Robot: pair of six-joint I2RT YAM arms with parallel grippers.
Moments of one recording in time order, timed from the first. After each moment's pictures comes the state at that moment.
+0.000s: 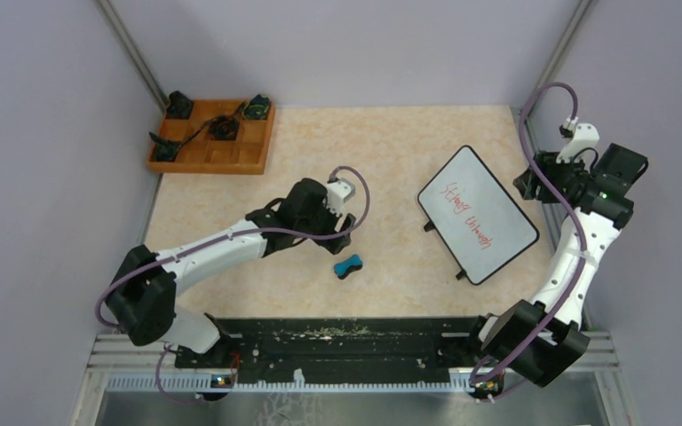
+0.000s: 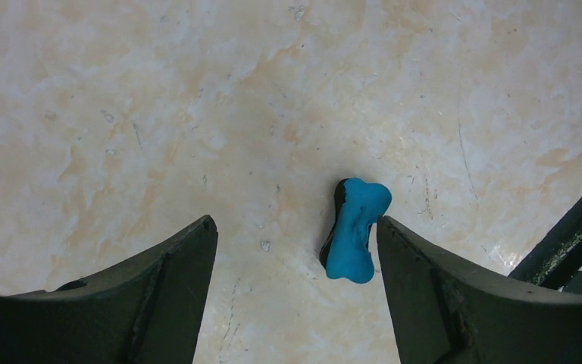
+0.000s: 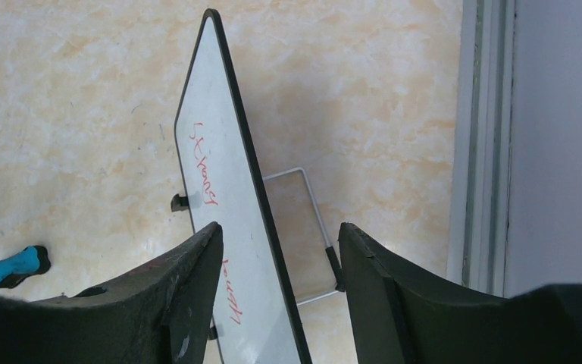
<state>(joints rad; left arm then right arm) -0.78 1.43 0.91 -0.19 0.07 -0.08 -0.61 1.17 1.25 -0.78 -0.68 -0.34</state>
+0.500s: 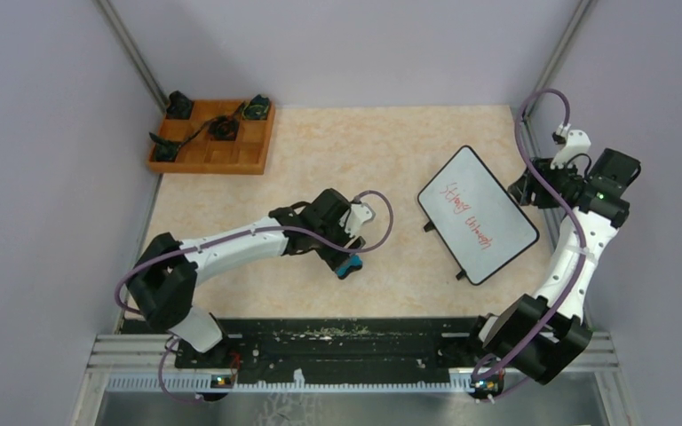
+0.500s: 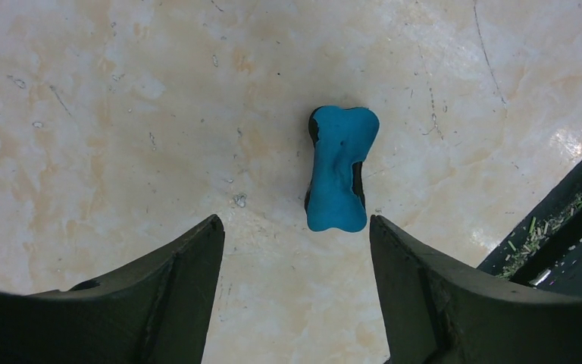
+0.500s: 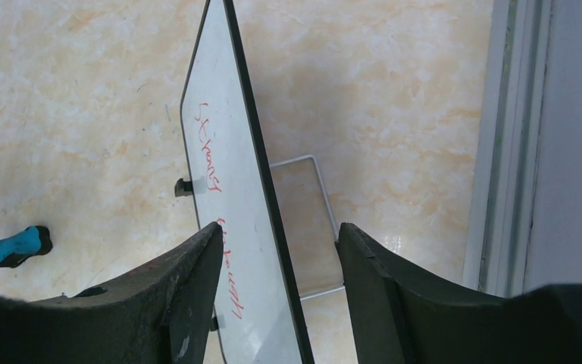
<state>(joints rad) -0.90 1.59 1.08 -0.46 0.02 0.08 -0.61 1.19 1.21 -0.79 -0.72 -0.39</state>
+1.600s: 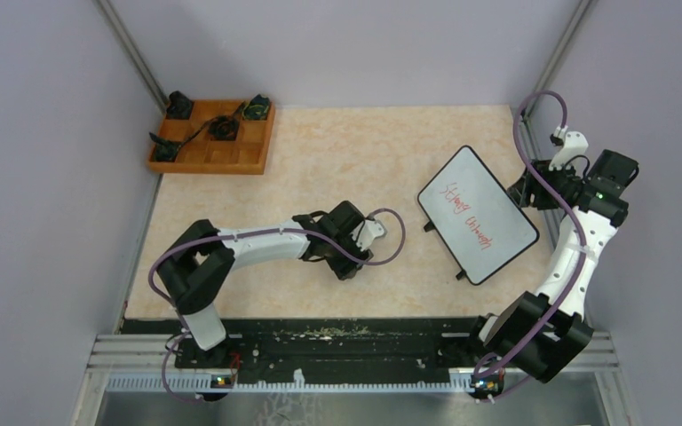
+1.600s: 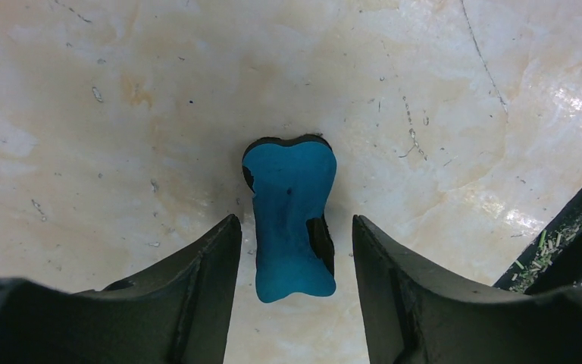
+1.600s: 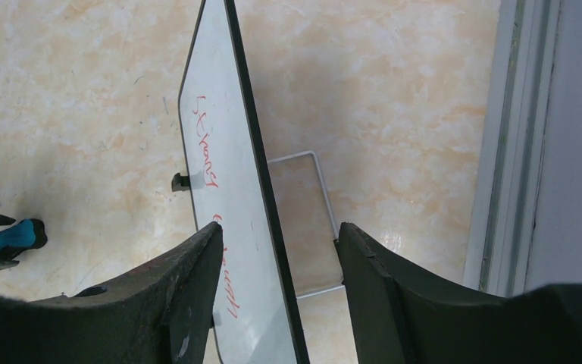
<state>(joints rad) -0.94 1.75 1.06 -0.37 0.12 0.11 -0.61 1.20 1.19 -0.79 -0.73 -0.42</state>
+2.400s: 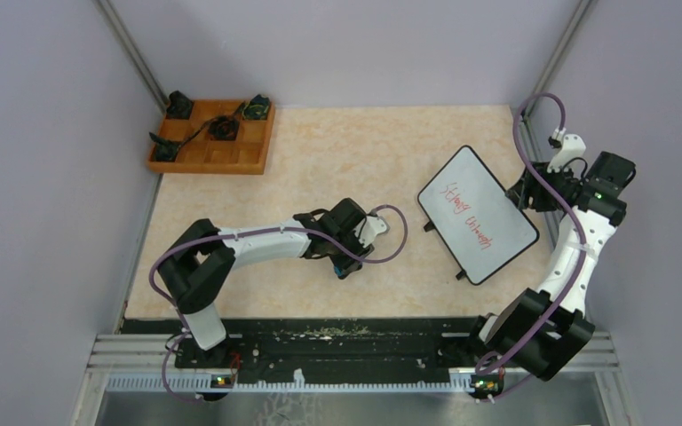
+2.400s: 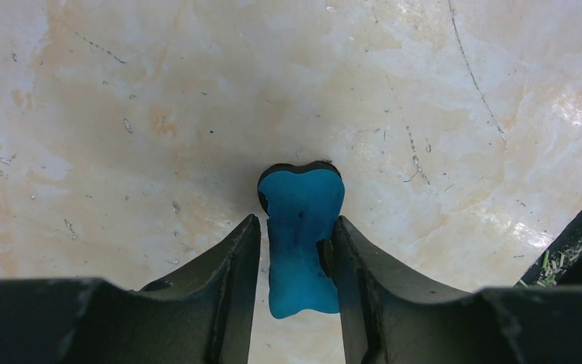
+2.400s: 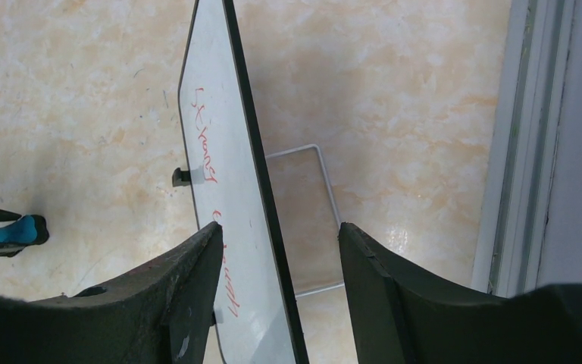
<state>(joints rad) -0.94 1.76 1.08 -0.34 0.10 0.12 -0.61 1.21 1.17 -0.79 -0.73 -0.42</state>
